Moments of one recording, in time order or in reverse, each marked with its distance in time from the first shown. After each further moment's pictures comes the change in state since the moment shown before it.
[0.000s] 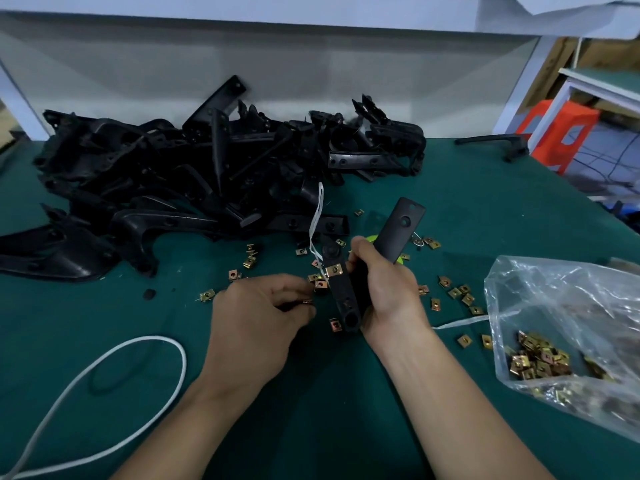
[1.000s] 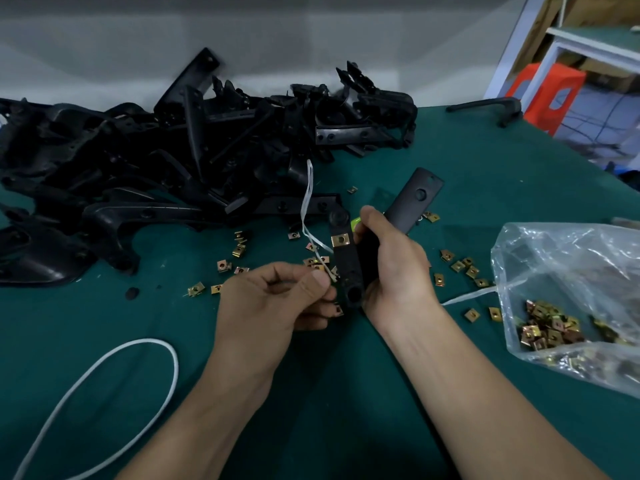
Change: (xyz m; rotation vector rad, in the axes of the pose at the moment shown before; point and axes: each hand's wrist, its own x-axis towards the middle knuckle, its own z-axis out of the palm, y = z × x) left_hand -0.006 0.014 0.006 -0.656 -0.127 -0.258; right_hand -0.004 -0.005 0.001 0.140 0.051 -0.008
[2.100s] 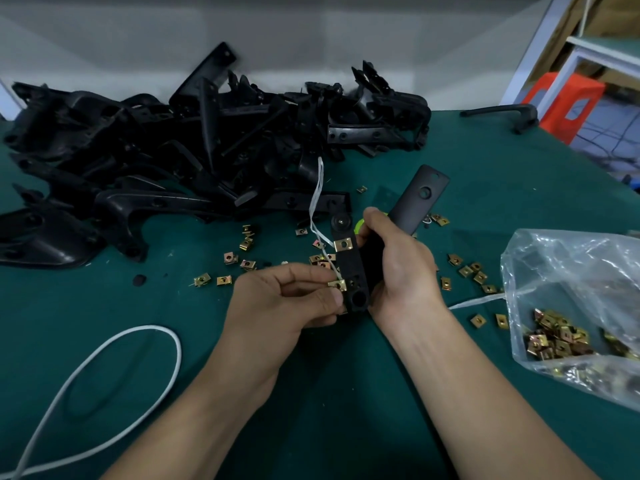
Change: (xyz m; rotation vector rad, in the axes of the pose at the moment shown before) left_hand -0.003 0.002 0.001 0.011 -0.037 -0.100; right_hand 0.003 0.002 0.000 -0.028 -0.046 -0.009
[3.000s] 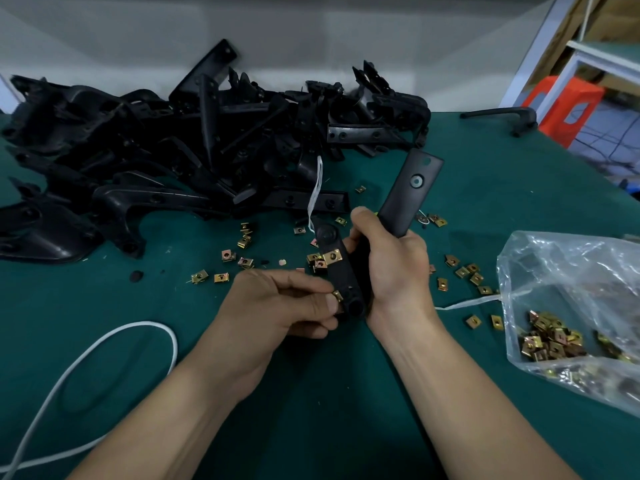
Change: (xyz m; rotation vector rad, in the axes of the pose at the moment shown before) left_hand 0.004 0.004 -0.009 0.020 -0.102 -0.118; right_hand -0.004 0.007 0.000 -0.211 -0.036 -0.252
